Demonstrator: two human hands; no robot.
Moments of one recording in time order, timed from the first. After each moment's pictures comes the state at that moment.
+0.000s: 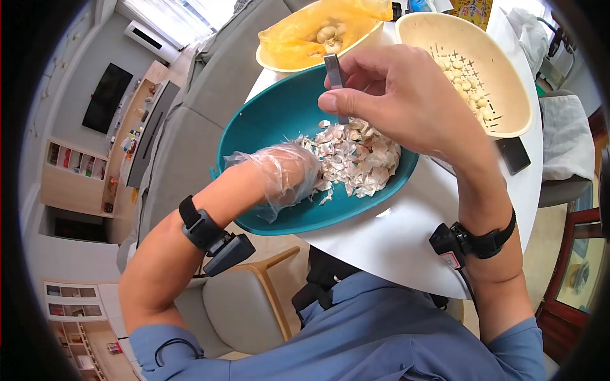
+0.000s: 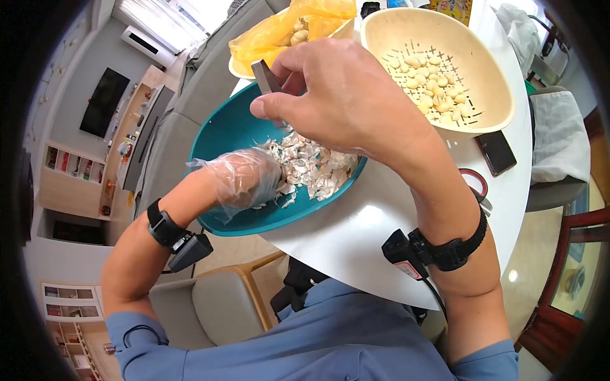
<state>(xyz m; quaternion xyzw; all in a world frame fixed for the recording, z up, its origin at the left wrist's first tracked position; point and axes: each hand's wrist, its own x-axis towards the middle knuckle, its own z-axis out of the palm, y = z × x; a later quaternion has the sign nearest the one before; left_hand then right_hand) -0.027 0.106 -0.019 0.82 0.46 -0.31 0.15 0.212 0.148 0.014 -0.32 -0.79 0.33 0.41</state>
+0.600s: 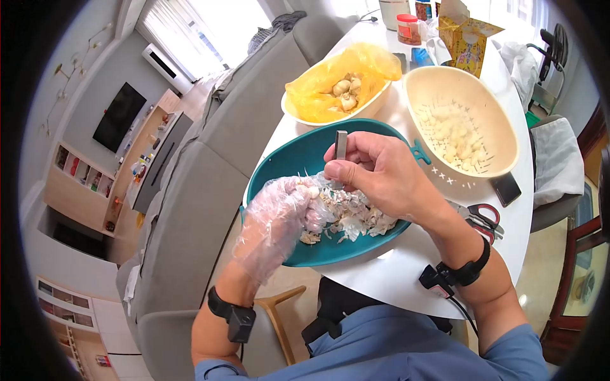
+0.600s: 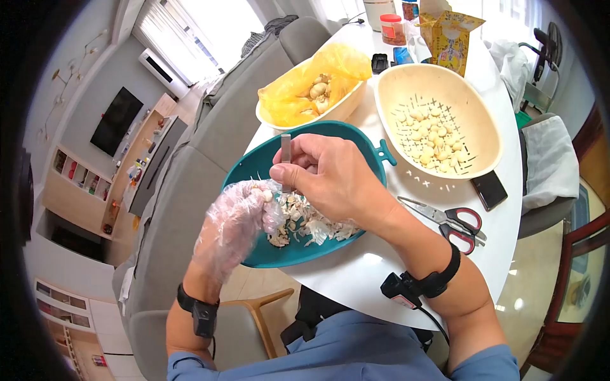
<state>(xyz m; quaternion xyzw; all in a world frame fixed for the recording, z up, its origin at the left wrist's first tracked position) -0.019 0.036 0.016 0.47 0.57 0.43 0.52 0.179 0.131 -0.002 -0.24 -0.67 0.55 0.43</state>
